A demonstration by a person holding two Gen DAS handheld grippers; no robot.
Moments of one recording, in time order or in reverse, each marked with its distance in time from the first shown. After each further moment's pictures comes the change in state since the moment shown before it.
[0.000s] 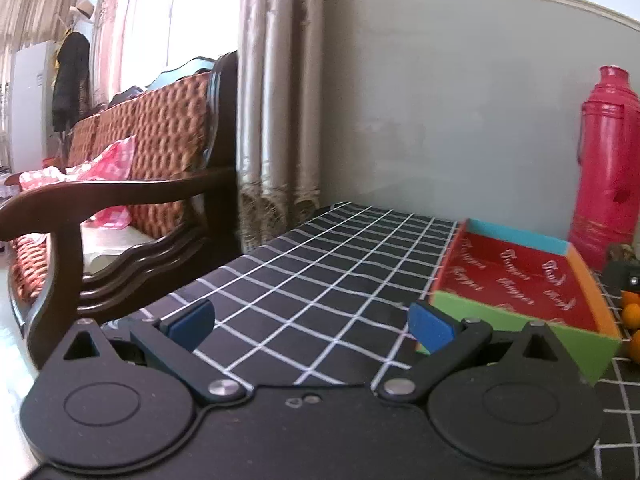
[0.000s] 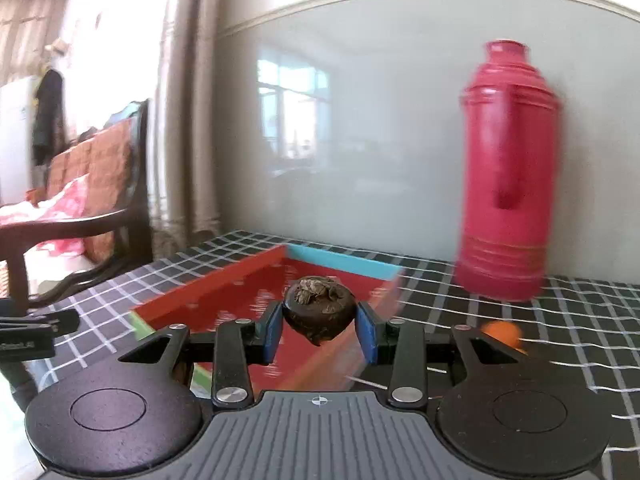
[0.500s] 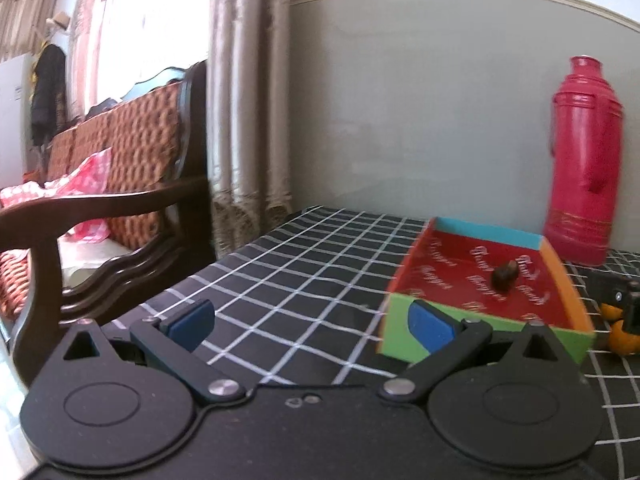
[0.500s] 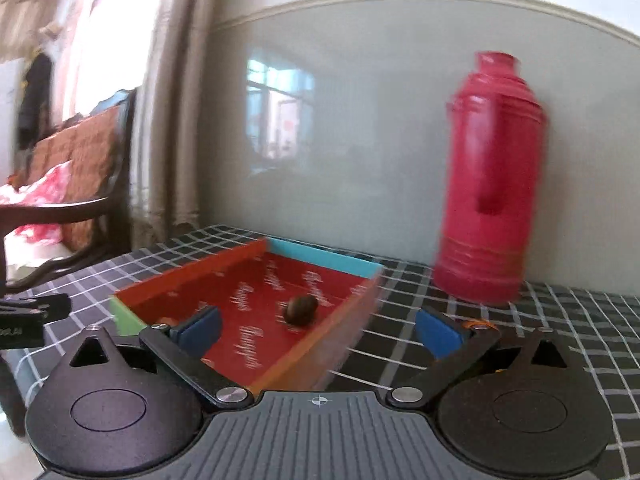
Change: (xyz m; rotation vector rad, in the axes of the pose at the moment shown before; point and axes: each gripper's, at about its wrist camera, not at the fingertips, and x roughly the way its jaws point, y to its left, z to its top) left arm -0.007 -0.028 0.002 0.046 -0.025 -0.079; right arm 0.000 -0.006 -0.008 -0.029 -0.002 -0.110
